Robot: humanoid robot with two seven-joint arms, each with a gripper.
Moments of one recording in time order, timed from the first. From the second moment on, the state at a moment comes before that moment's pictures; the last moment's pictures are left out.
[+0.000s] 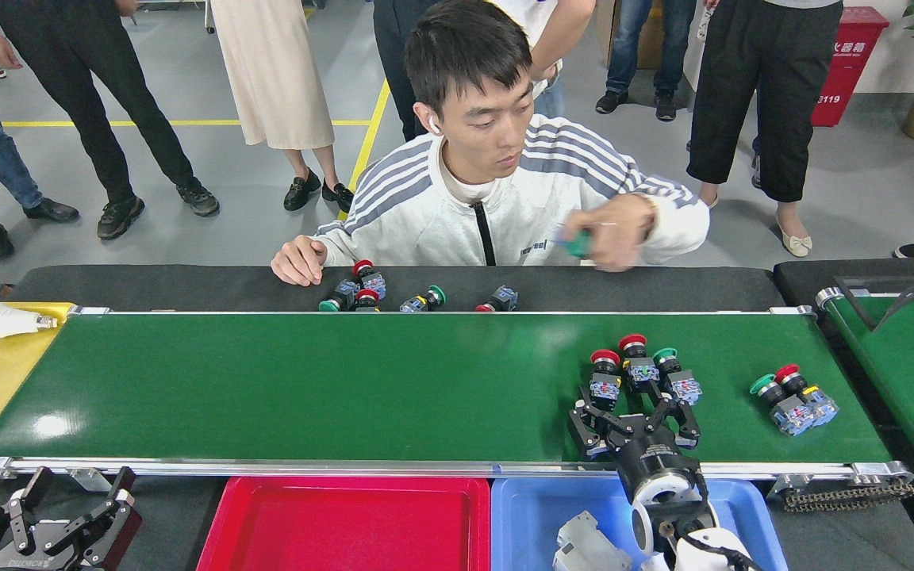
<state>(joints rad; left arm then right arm) 0.13 0.13 0.53 -1.54 -1.42 -0.54 0.00 -0.31 0.00 0.26 -1.15 1.35 0.13 0.08</state>
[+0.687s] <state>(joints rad) 0.12 0.13 0.53 -1.54 -1.42 -0.54 0.00 -0.14 -0.01 0.35 -1.43 1.34 -0.01 0.09</state>
